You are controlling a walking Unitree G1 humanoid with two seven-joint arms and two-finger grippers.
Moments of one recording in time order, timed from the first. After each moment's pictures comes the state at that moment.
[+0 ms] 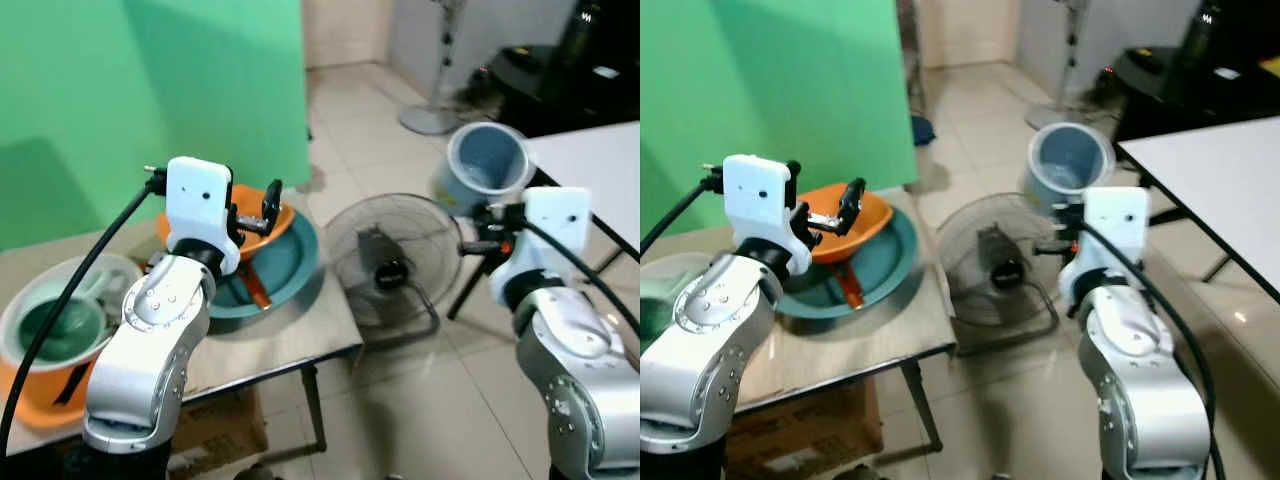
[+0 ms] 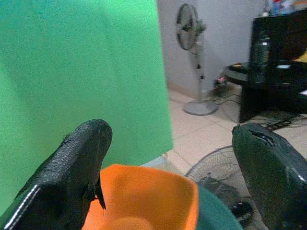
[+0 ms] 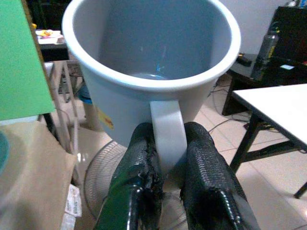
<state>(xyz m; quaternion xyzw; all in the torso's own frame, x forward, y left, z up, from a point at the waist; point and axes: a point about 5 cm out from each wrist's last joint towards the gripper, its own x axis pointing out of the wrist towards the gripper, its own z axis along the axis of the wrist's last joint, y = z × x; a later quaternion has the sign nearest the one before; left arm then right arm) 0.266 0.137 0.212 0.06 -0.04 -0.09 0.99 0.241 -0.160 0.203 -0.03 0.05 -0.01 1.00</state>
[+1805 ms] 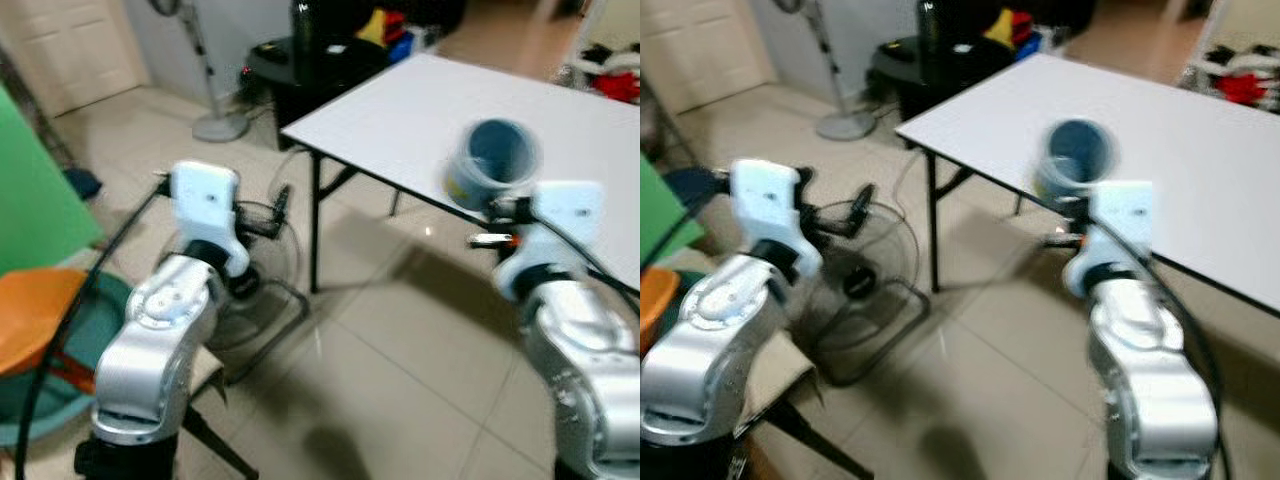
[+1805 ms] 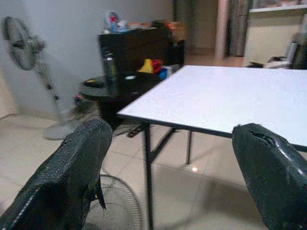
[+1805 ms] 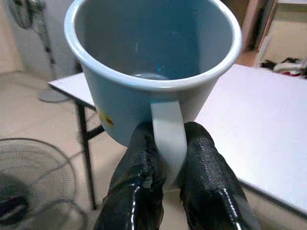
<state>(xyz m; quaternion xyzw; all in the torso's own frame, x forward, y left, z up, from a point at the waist) 0.271 0.131 0.204 0.03 -0.03 -0.13 0.99 0.245 -0.171 0.206 -0.04 0.05 -0.04 1.00</state>
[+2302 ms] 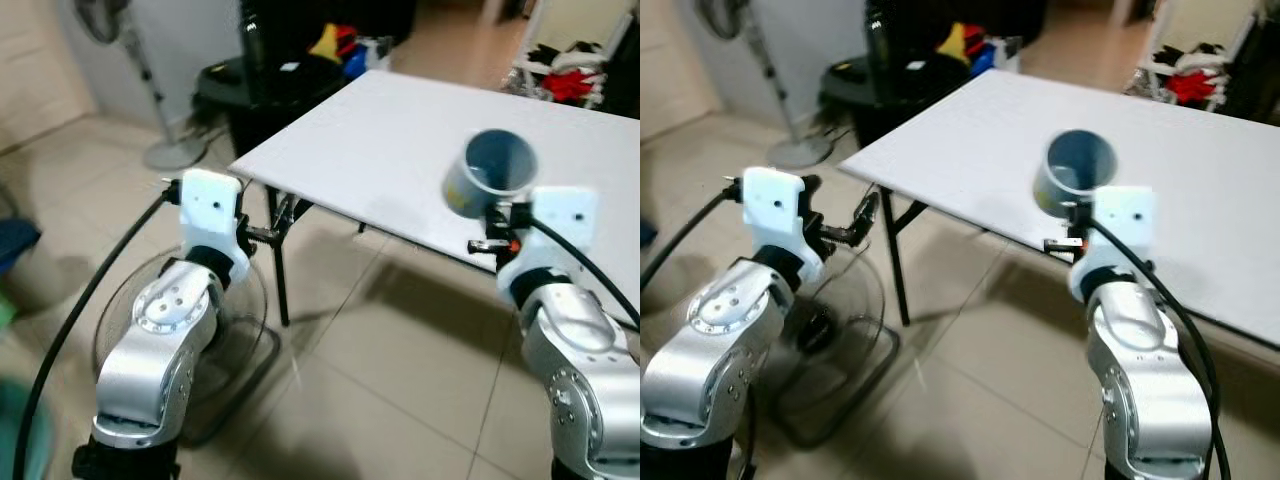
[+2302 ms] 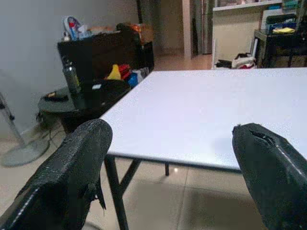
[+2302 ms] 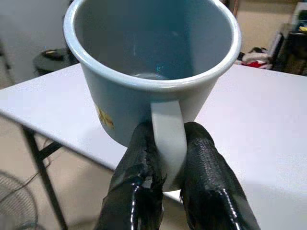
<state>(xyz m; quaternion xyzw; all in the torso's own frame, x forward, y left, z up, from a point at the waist) 0.270 0.132 0.200 0.04 -0.02 -0.14 0.99 0.246 -0.167 0.199 -0.04 0.06 -0.04 1.00</state>
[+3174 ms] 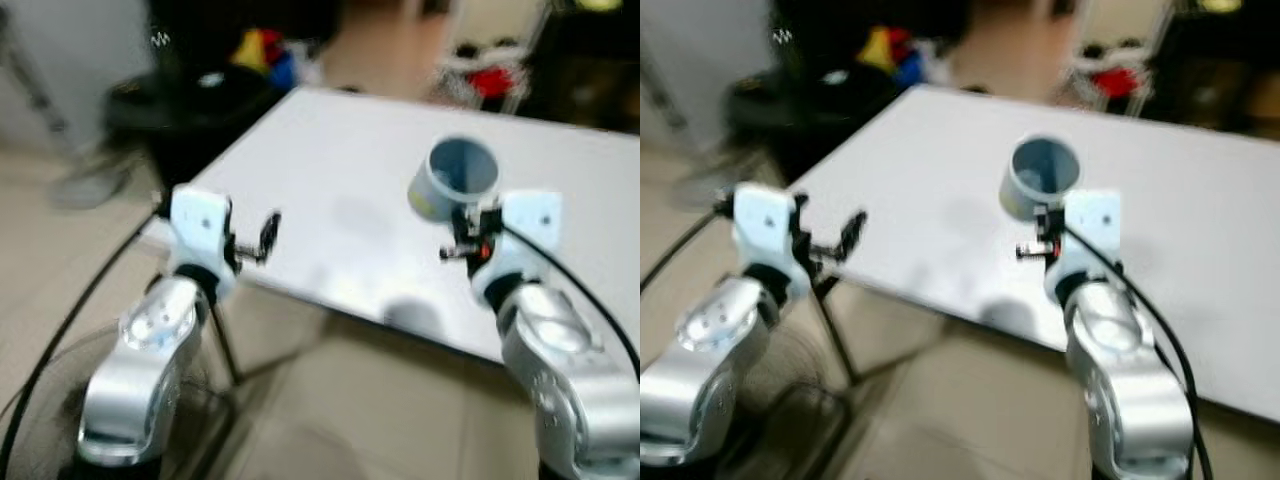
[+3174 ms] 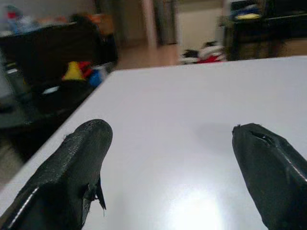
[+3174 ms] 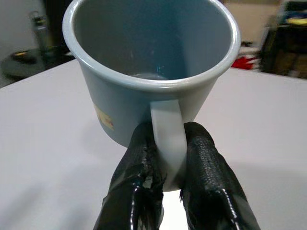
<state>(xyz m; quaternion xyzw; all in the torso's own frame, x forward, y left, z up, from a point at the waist) 0.262 0.141 0.180 0.05 0.01 -0.13 0.99 0.247 -0.153 0.196 -0.04 0.07 0.01 1.00</state>
